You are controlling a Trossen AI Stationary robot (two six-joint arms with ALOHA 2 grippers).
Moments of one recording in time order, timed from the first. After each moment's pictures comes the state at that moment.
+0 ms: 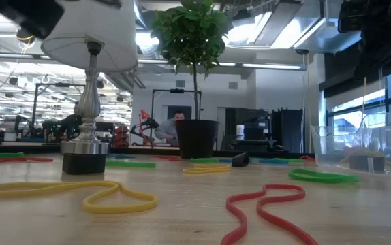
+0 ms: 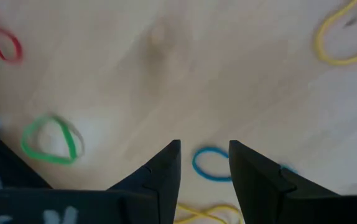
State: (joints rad) left arm -0.70 1.89 1.37 -1.21 -0.03 -1.54; right arm 0.27 0.79 0.78 -1.03 0.27 0.78
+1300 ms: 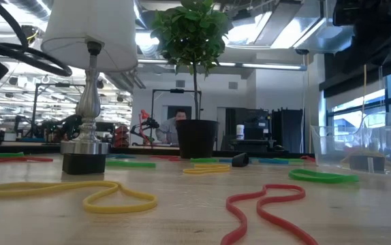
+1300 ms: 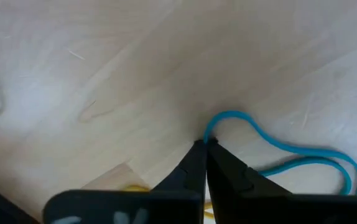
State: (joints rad) left arm -0.76 1.84 1.09 -0.87 0.10 -1.71; right arm 0.27 0.80 0.78 -0.93 0.32 0.75
